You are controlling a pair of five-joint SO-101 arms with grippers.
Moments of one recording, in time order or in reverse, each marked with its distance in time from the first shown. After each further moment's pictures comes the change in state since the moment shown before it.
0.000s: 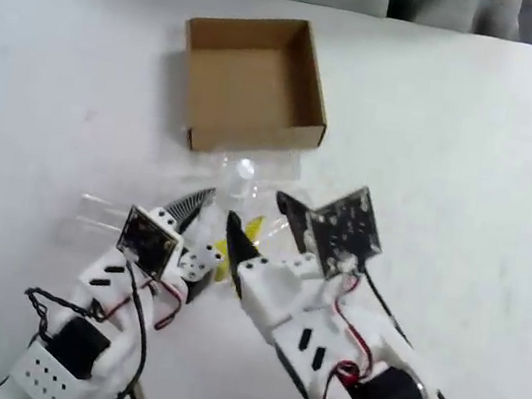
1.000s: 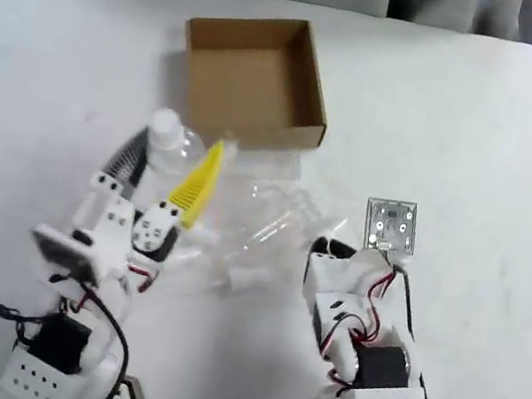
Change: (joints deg) left arm -12.0 0.2 -6.3 -22.4 0.0; right arm 27.3 -1.0 31.9 -12.0 0.1
